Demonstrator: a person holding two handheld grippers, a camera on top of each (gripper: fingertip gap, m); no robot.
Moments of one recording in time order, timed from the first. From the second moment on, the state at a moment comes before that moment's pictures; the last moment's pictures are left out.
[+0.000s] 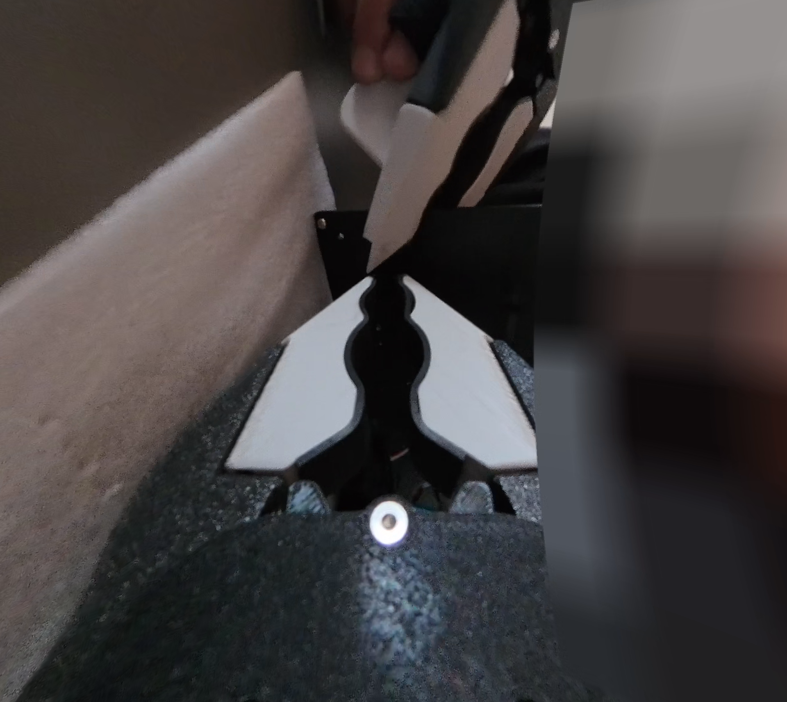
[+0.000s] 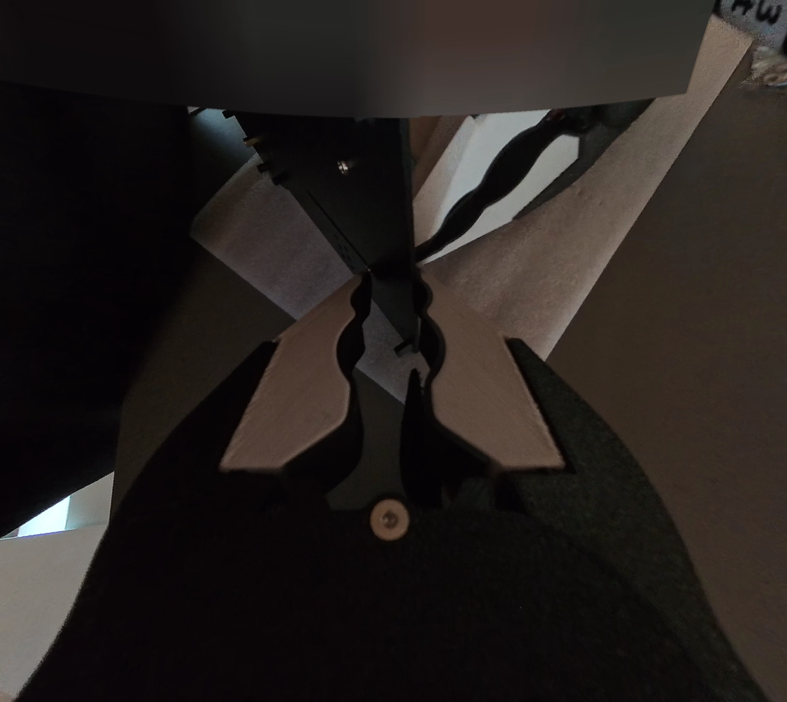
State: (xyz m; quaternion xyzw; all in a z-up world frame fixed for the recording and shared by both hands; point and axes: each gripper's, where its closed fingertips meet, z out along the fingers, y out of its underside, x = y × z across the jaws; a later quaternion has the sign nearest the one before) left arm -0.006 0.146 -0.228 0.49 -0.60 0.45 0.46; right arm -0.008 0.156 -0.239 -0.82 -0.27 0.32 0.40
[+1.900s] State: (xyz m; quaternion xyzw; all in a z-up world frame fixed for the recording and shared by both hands) left arm -0.023 0.247 -0.072 0.47 -0.78 0.37 -0.17; right arm 0.025 0.150 -0.181 -0.78 -0.21 0.33 0.48
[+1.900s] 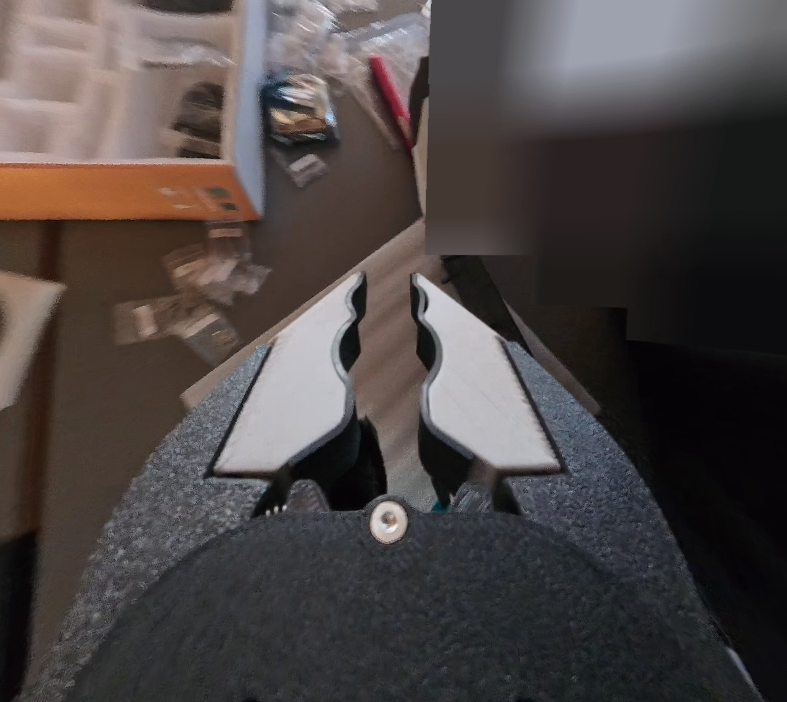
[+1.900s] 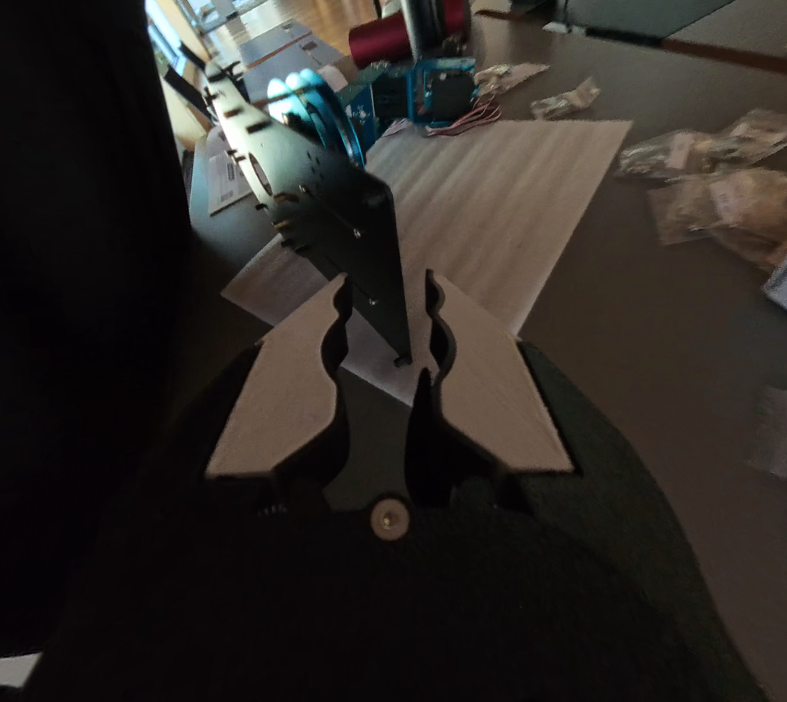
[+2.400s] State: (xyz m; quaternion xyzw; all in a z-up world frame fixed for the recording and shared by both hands) left arm -0.220 0.183 -0.033 0.64 -0.44 0.39 -0.50; right arm 0.033 0.148 -0.214 -0.76 -0.46 0.40 0.23
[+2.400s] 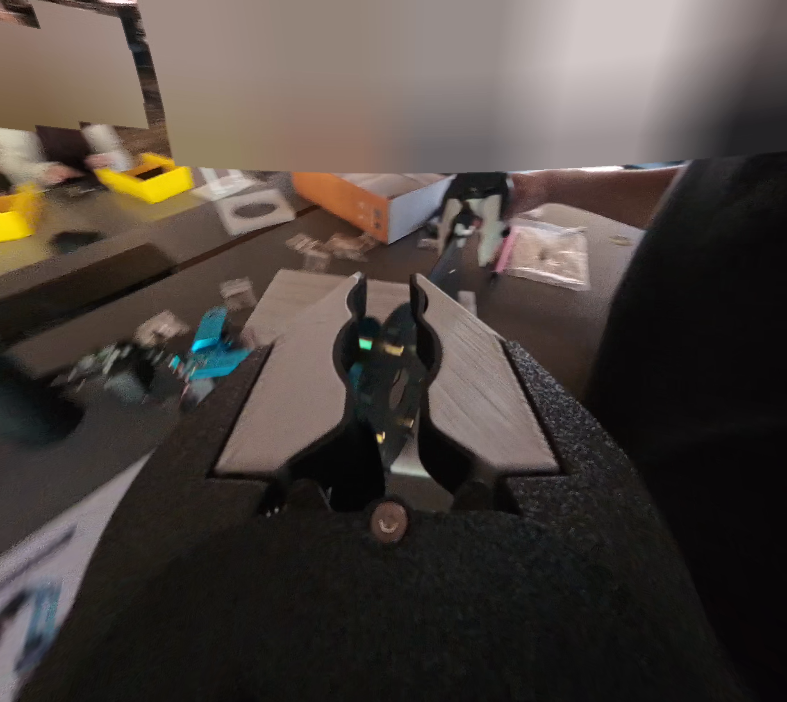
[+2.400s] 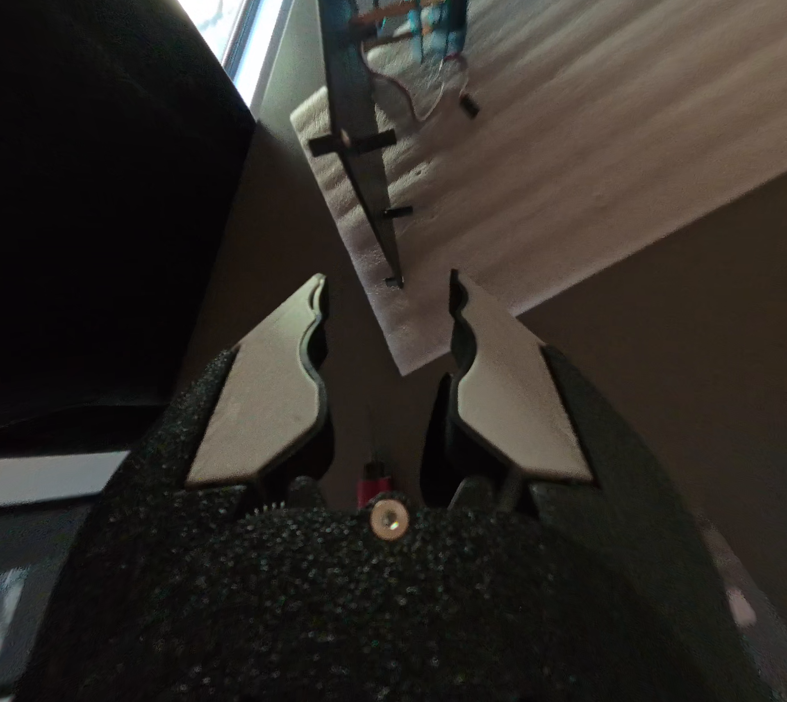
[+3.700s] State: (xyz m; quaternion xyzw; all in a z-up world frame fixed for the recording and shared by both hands) left arm -0.042 0.102 -0.234 0.83 -0.21 0.24 -0.45; right arm -0.038 0.127 -0.225 -0.39 -0.80 0.31 0.32
